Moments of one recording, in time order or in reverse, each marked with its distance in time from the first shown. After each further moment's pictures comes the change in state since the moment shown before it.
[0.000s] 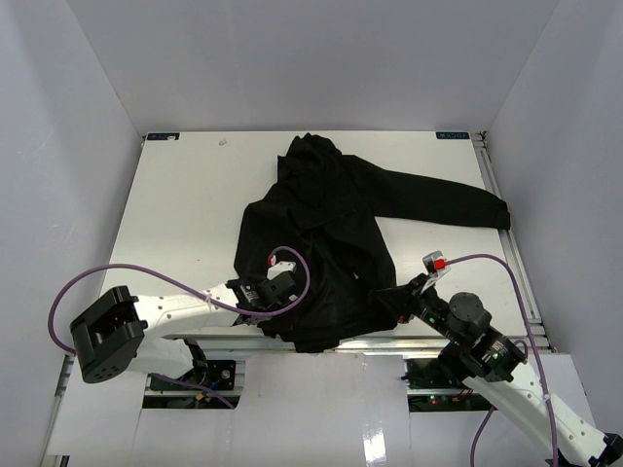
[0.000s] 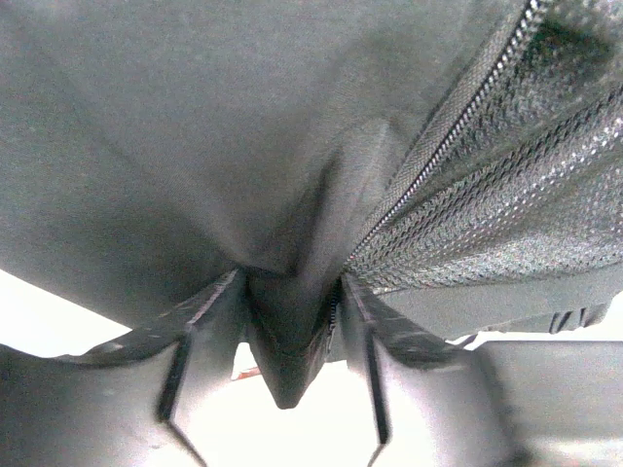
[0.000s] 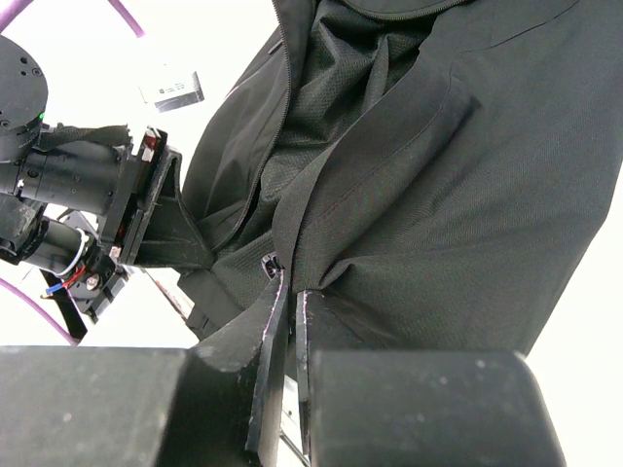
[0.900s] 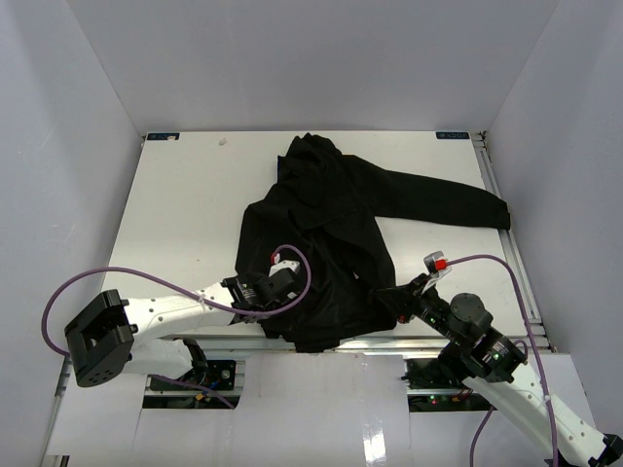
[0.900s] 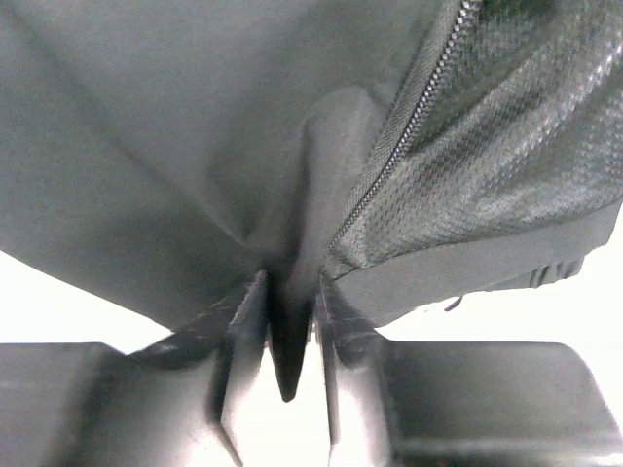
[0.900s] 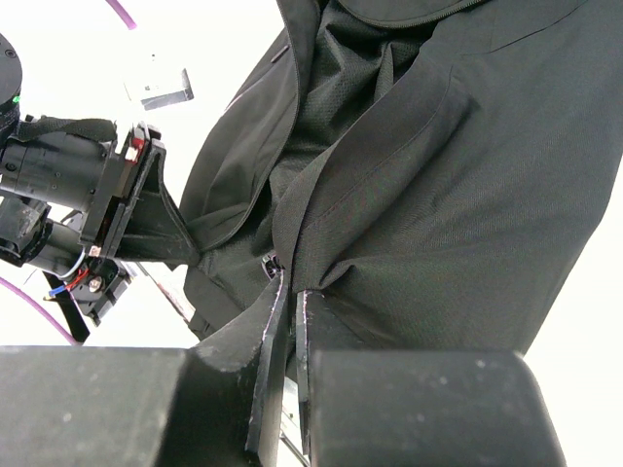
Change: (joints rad) left arm -0.001 -0.039 0.037 -0.057 0.048 0.070; right arm 0.000 -0.014 0.000 -0.001 0.000 0.000
